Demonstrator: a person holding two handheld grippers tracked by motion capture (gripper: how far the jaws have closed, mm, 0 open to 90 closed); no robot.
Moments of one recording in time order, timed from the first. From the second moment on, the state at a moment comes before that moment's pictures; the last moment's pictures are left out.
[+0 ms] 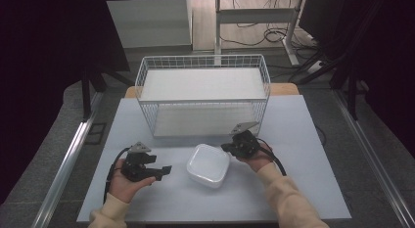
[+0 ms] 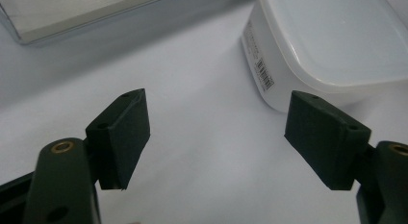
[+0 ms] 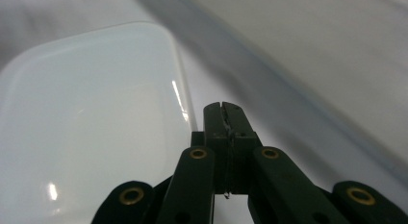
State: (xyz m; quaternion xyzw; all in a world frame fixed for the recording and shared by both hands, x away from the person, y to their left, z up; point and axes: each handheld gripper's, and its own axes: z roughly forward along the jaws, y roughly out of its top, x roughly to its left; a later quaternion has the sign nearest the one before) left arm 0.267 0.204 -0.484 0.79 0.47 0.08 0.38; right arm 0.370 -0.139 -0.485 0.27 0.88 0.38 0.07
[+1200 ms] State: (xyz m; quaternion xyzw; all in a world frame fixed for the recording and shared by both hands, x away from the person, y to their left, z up) left arm 0.258 0.172 -0.494 0.82 0.44 0.03 0.36; right arm 0.297 -0.201 -0.481 0.31 0.86 0.40 0.05
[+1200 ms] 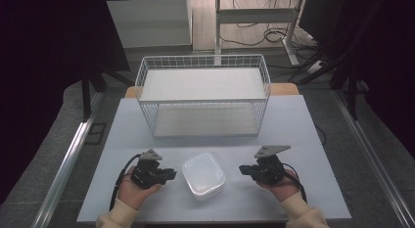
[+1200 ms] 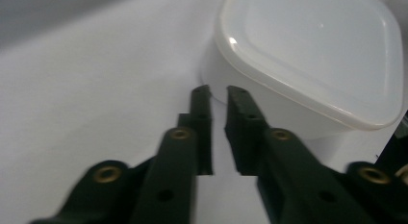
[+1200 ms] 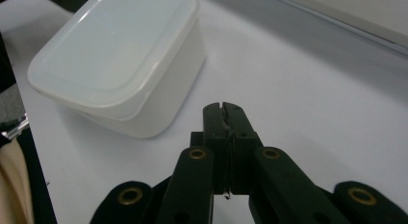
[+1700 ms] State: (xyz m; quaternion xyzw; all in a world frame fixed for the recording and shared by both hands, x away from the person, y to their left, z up) left arm 0.265 0.160 -0.496 0.82 0.44 0.02 0.35; right arm 0.296 -0.241 -0.480 0.38 0.82 0.42 0.08
